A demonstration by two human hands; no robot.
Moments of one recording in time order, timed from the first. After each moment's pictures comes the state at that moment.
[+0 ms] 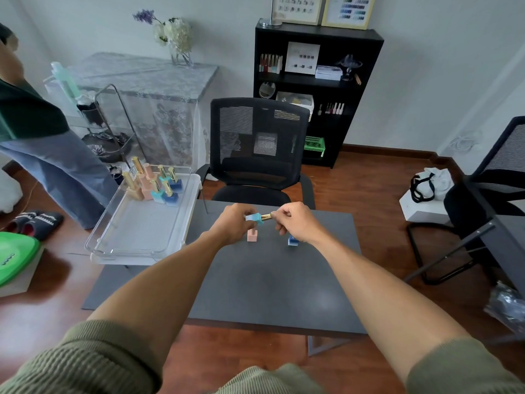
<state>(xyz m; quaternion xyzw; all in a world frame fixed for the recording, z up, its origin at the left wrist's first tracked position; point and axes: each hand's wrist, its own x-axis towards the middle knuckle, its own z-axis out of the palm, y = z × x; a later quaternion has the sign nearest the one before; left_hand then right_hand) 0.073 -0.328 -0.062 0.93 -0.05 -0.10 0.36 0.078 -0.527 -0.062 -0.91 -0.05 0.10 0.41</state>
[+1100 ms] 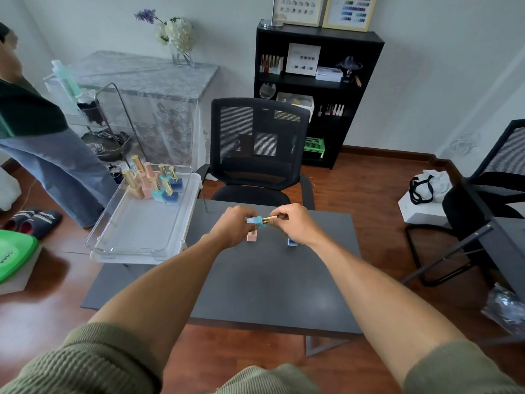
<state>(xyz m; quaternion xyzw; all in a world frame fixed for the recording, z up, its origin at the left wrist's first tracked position) 0.068 -0.326 -0.069 0.93 -0.06 -0.09 0.35 0.077 -0.524 -0.068 -0.91 -0.10 0.07 0.40</state>
